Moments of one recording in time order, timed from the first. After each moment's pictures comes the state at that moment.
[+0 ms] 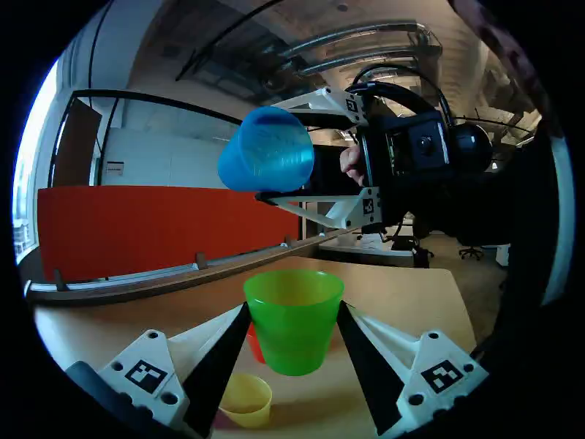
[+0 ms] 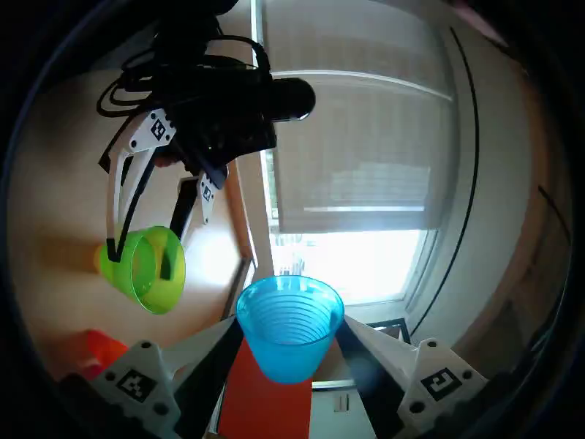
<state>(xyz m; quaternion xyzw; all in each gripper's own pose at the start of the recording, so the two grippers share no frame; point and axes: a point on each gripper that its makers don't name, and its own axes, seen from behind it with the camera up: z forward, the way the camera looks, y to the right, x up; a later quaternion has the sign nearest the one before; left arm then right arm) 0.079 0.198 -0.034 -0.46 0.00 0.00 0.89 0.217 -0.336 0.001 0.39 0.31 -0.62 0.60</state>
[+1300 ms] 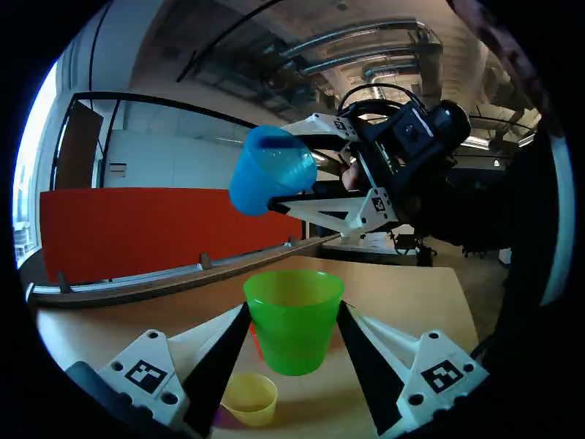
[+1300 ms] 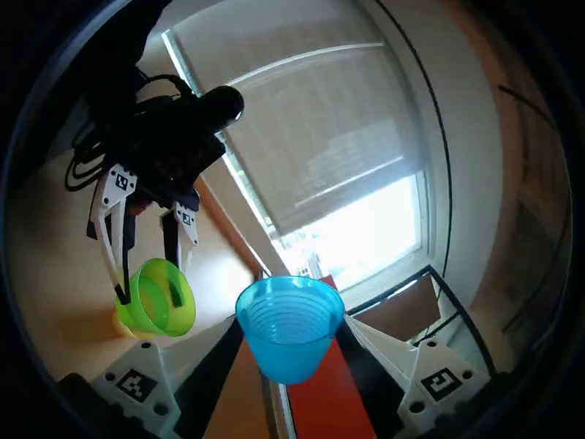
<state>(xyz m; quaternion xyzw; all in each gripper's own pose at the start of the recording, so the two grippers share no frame) 0.080 0.191 -0.032 -0.46 0.00 0.01 0.89 0.204 -0.322 0.025 0.45 0.23 -0.48 0.72</state>
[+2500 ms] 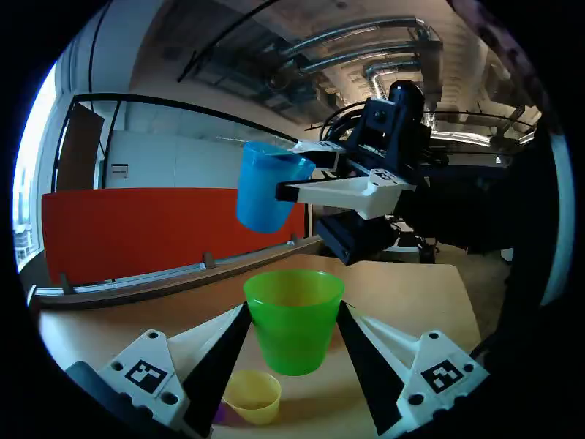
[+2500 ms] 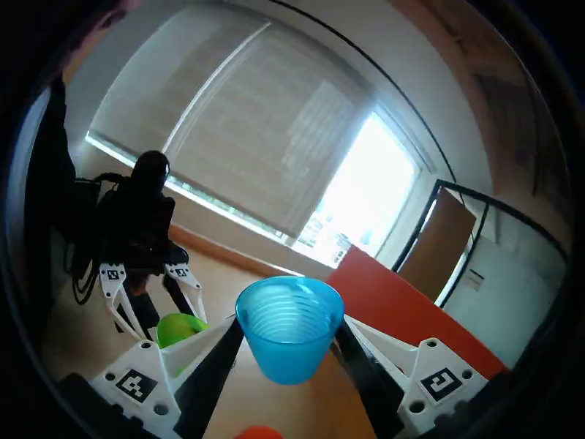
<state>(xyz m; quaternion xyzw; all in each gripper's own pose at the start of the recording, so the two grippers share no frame) 0.078 0.187 -0.032 -0.45 0.00 0.02 0.89 0.189 -0.320 0.019 0.52 0.08 -0.25 0.81</state>
